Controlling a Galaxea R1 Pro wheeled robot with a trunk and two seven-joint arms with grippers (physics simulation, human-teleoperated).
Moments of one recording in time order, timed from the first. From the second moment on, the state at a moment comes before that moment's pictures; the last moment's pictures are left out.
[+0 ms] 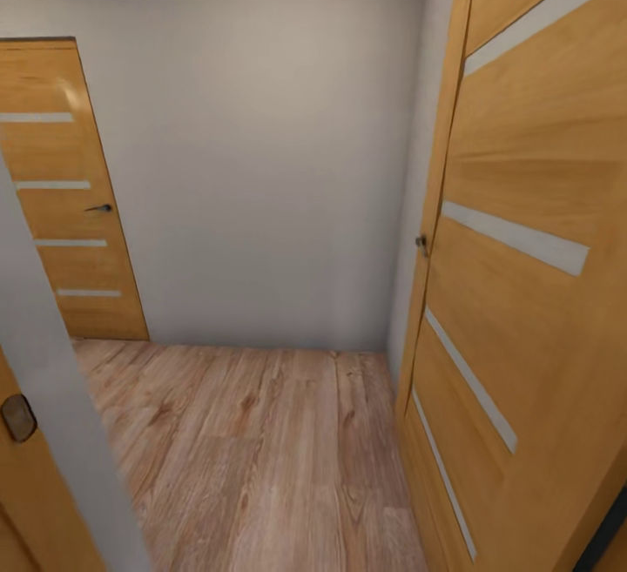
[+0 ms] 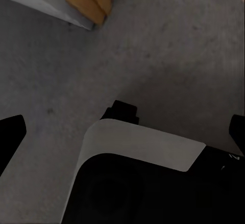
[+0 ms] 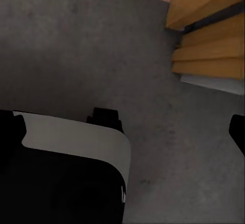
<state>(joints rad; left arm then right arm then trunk) -0.22 -0.03 -0.05 0.00 0.32 -0.04 0.20 -0.20 0.00 0.29 0.03 -0.10 -0.09 -0.06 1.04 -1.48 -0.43</state>
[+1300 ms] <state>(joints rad) -0.22 -0.03 -0.05 0.00 0.32 -0.04 0.20 -0.20 0.00 0.29 0.03 -0.10 -0.09 -0.06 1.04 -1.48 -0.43</state>
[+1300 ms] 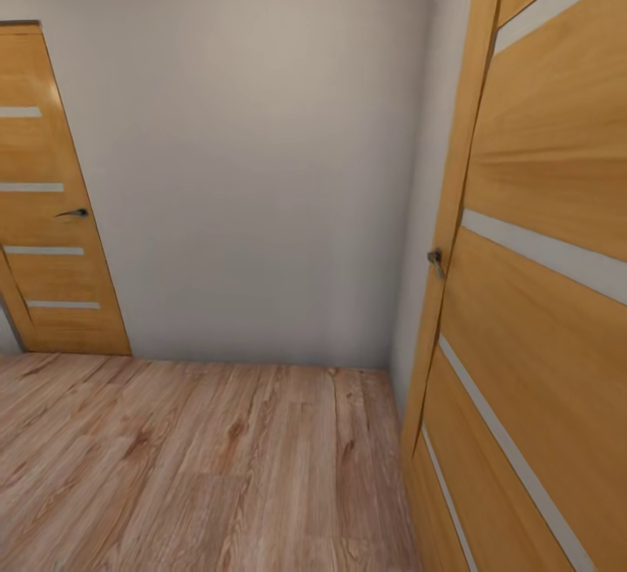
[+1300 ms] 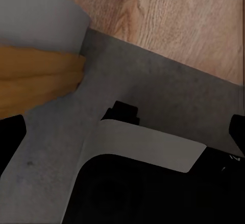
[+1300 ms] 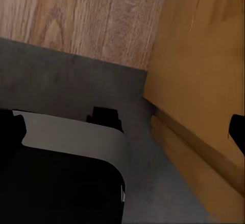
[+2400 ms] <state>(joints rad) -0.22 -0.03 -0.05 0.00 0.32 -0.04 0.20 -0.20 0.00 0.29 0.03 -0.11 -0.09 -0.06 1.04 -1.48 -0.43</state>
